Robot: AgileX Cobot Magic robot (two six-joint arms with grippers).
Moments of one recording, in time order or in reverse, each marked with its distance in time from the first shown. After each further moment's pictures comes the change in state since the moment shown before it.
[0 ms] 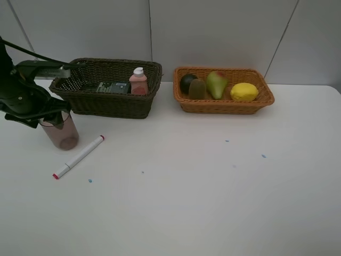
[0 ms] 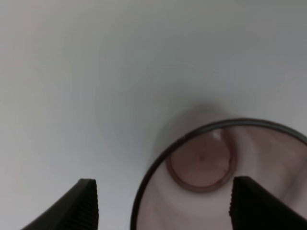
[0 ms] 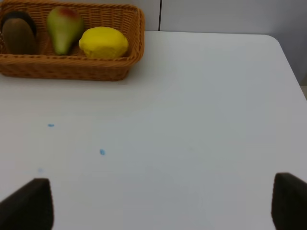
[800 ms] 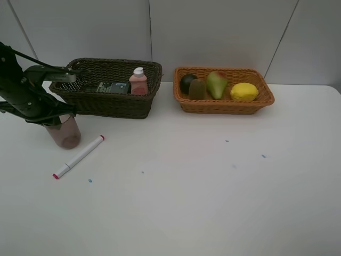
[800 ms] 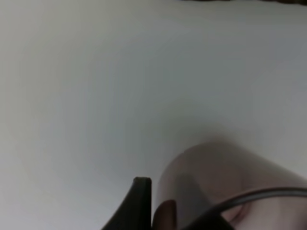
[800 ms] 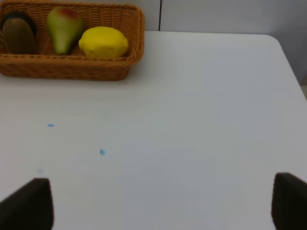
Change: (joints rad) left arm 0.001 0.070 0.000 -0.002 -0.108 0.020; right arm 0.000 0.000 0.000 0.000 0.000 0.000
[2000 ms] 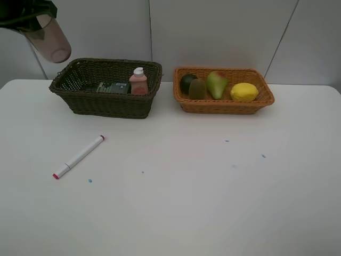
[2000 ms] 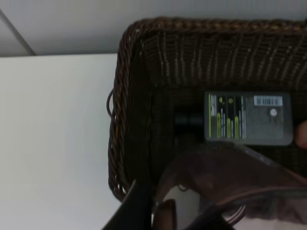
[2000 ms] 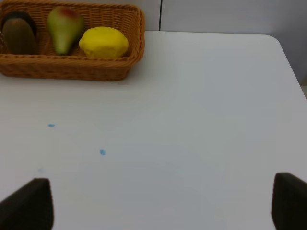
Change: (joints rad) left arm 0.000 -0.178 -0.456 -0.031 0.269 0.042; right arm 0.000 0.000 0.000 0.001 0.000 0.000
